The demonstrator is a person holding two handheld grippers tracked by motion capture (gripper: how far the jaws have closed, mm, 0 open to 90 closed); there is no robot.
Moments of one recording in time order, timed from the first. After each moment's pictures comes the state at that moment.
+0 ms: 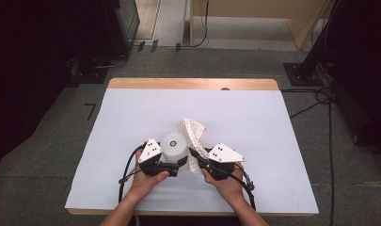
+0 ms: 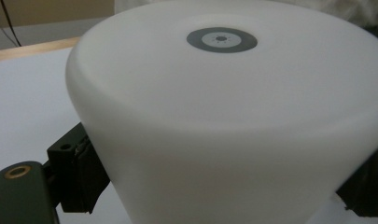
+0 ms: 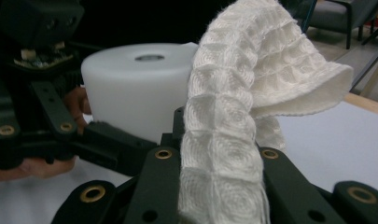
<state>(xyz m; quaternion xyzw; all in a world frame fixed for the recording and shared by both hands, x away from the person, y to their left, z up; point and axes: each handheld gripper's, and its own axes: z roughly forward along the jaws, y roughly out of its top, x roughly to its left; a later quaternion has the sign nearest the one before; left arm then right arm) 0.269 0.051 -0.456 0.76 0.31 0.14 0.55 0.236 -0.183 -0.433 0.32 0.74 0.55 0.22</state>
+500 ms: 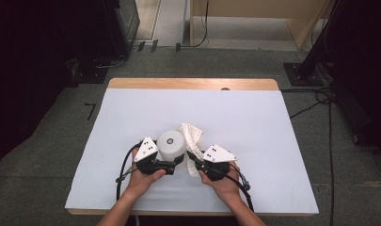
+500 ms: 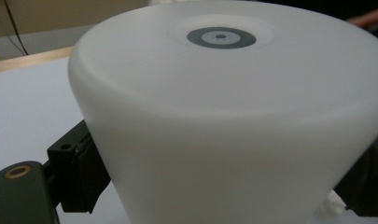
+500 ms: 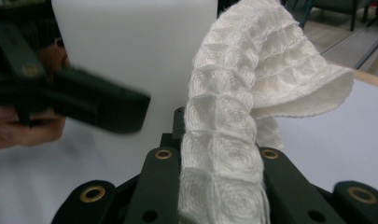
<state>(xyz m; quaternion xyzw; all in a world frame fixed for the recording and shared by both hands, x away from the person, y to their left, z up) 0.270 0.054 -0.455 0.77 0.29 0.15 0.54 0.242 -0.175 -0.452 0.33 0.76 0.52 0.21</state>
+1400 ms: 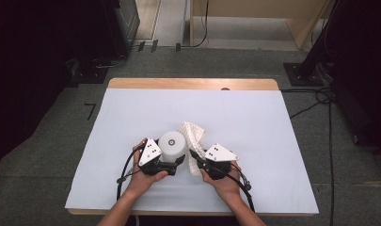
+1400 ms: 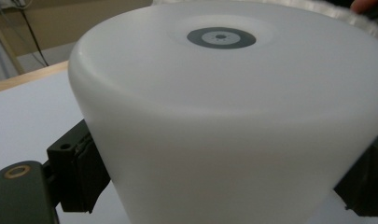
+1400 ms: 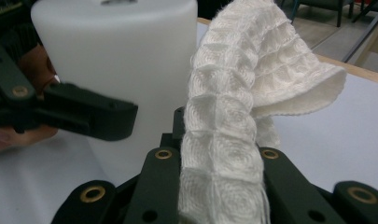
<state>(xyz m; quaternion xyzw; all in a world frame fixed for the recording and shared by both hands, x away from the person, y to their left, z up) 0.271 0.051 -0.465 0.78 0.28 0.21 0.52 0.246 -0.180 -0.458 0.35 0.75 0.51 0.22</state>
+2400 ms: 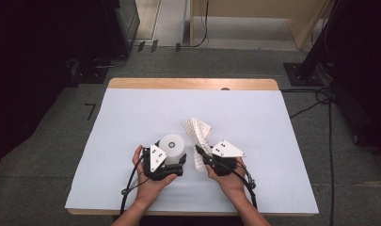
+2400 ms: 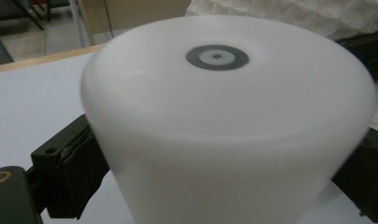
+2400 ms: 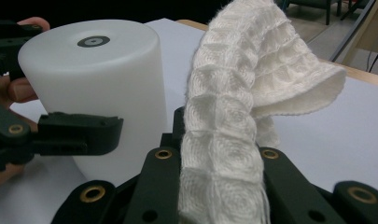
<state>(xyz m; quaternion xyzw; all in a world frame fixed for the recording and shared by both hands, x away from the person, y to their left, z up) 0.248 0.026 -0.475 0.73 0.40 0.29 0.48 0.253 -0.195 -0.455 0.37 0.74 0.51 0.23</state>
